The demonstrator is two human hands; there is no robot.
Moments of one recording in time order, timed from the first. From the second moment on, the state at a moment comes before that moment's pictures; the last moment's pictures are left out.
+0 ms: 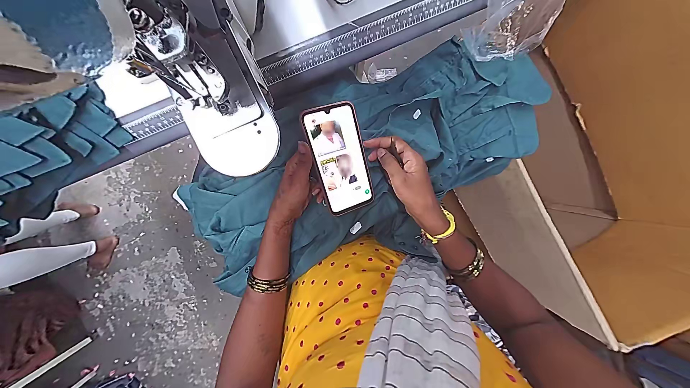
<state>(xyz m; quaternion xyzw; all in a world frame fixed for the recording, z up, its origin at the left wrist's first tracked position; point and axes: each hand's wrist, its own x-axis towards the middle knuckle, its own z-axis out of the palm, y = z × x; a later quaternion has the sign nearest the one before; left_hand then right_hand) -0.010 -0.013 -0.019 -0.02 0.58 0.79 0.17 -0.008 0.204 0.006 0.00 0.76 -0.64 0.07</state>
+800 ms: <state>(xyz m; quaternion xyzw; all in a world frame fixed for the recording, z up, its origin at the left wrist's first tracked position) -0.011 -0.013 -0.020 -0.03 0.59 0.79 0.17 0.006 0.211 0.000 -0.14 0.87 -0.47 -0.09</state>
